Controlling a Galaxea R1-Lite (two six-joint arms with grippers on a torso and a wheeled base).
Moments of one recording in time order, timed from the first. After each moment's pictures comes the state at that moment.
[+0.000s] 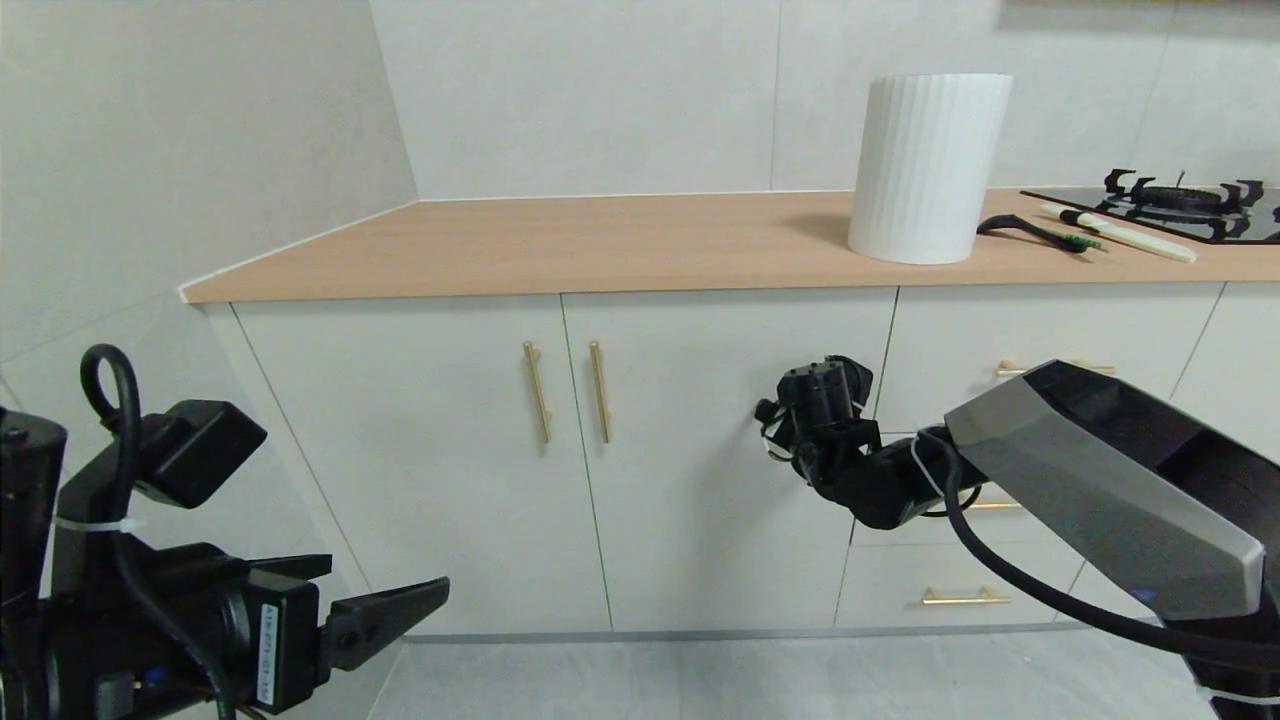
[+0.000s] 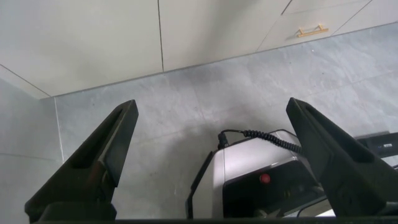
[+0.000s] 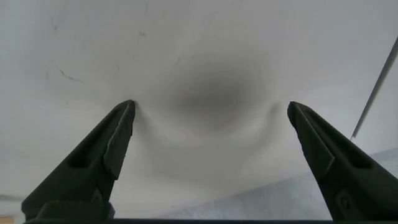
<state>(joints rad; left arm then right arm) -0.48 1.15 -0.65 0.09 0.07 -0.25 0.49 2.46 -1.53 -0.54 -0.49 0.74</state>
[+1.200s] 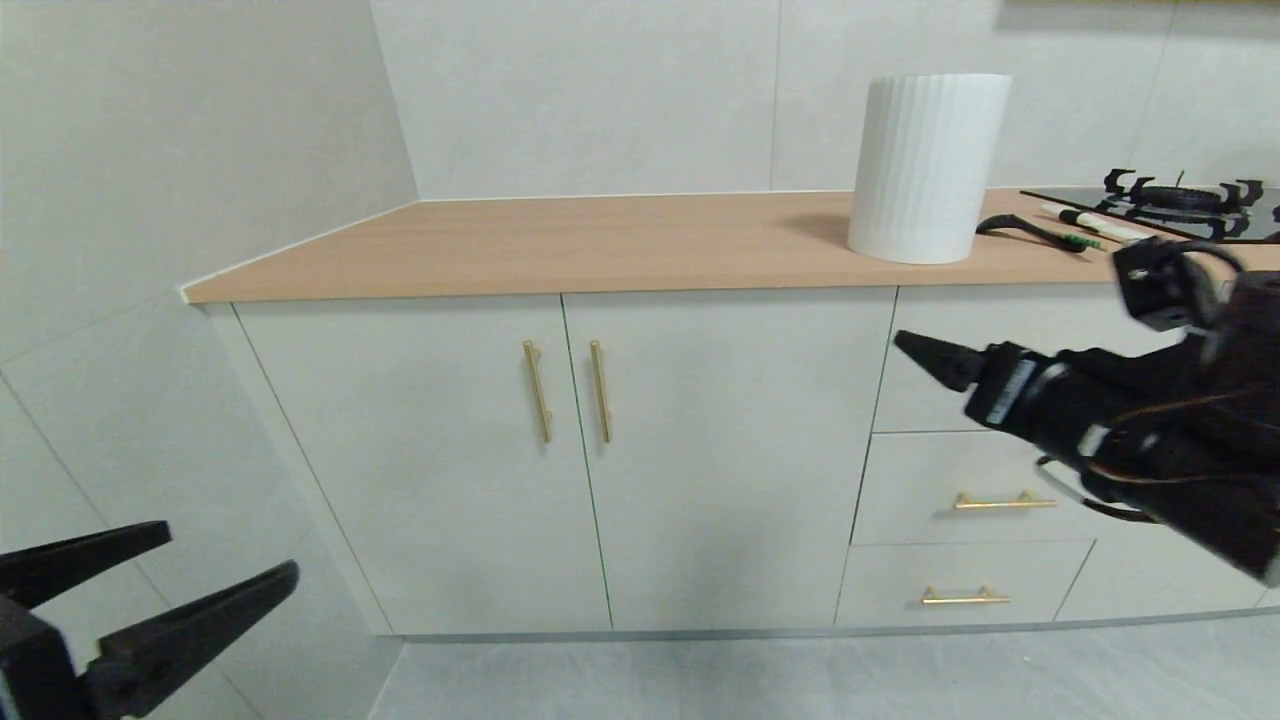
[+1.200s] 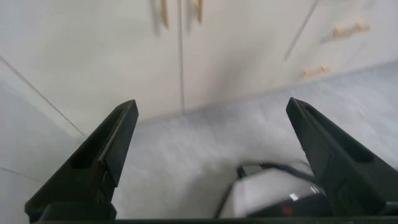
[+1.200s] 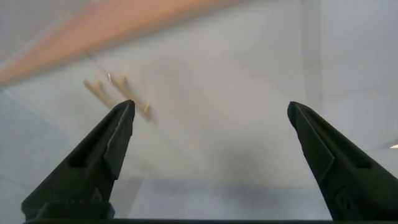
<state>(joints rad) -0.39 0.84 -0.61 0.08 0.07 -0.09 0.52 1.46 -0.65 -0.78 -0.26 0.41</state>
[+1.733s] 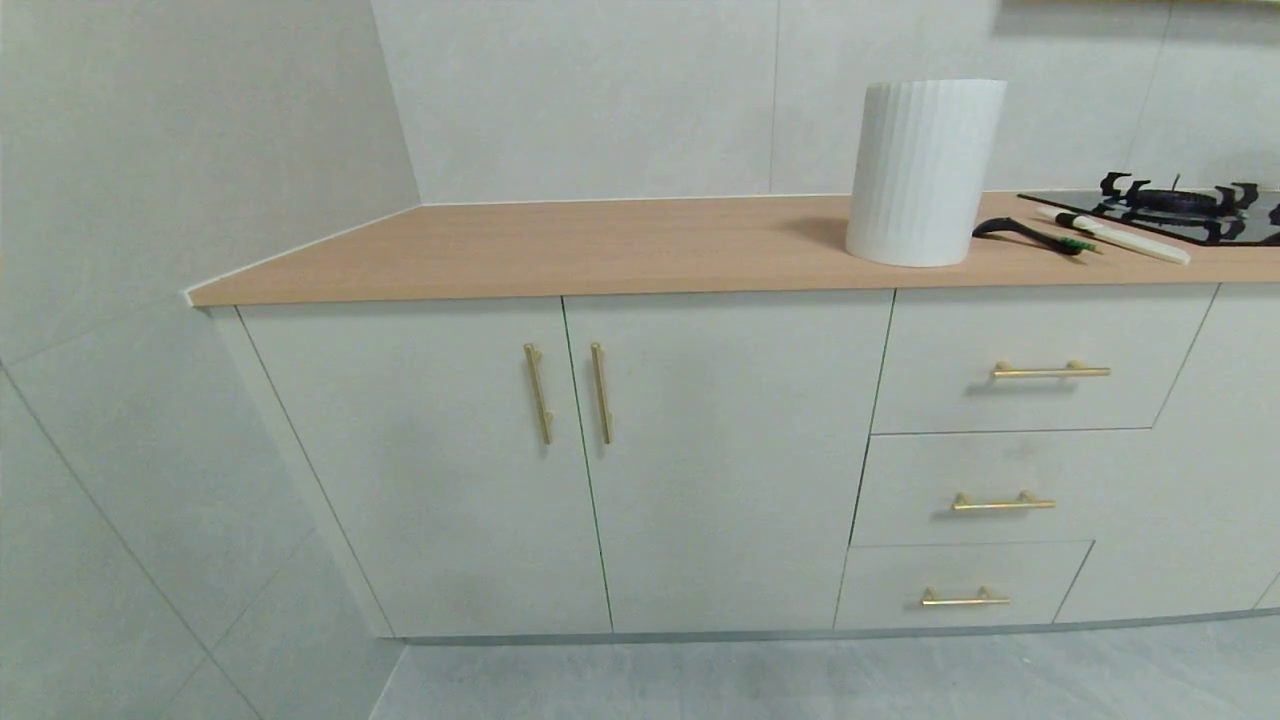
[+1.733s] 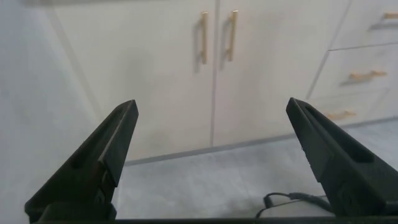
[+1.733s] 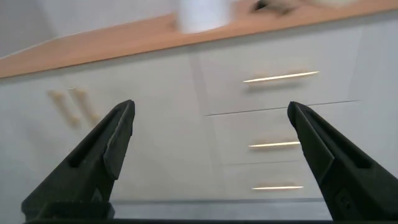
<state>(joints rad) -0.23 0.34 -0.57 0.31 0.07 -0.02 0.30 0.57 -0.43 -0.23 -0.25 0.14</state>
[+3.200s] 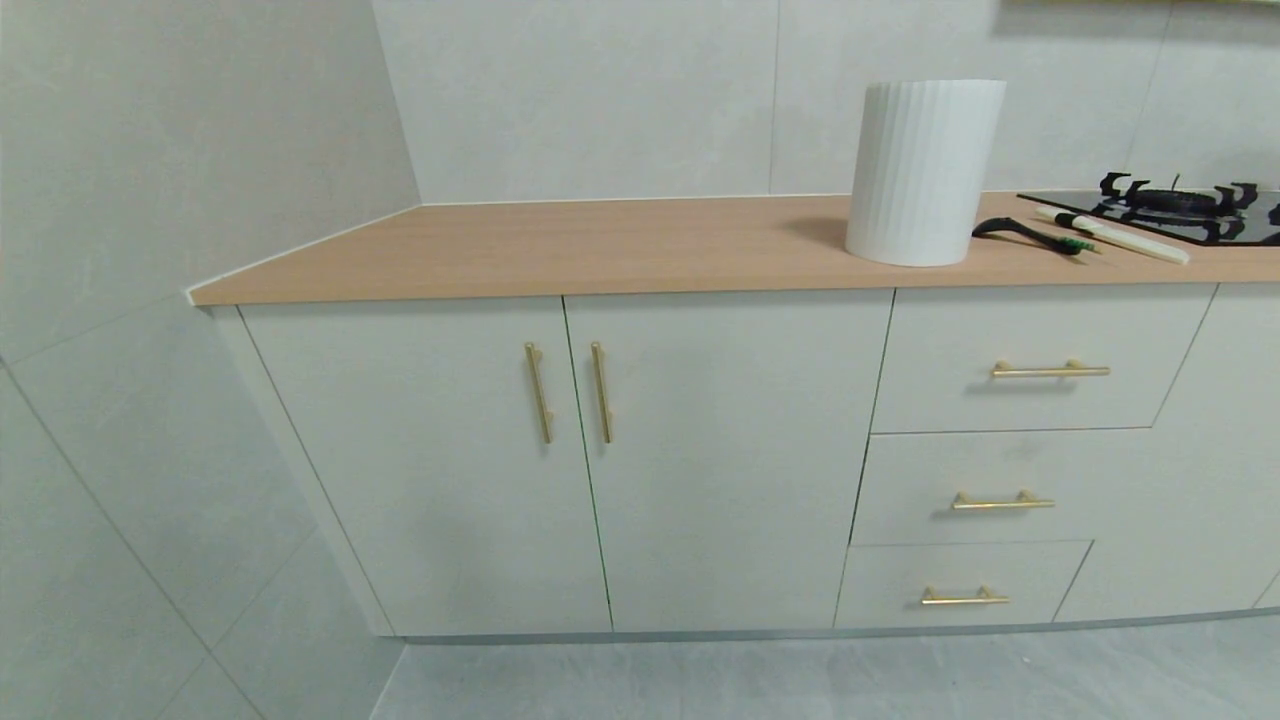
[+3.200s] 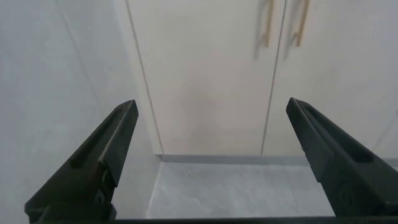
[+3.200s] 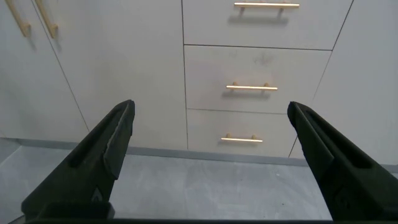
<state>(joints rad) 0.00 0.00 0.00 -0.02 0.06 0.05 0.00 0.00 0.00 -0.01 0.08 -0.02</state>
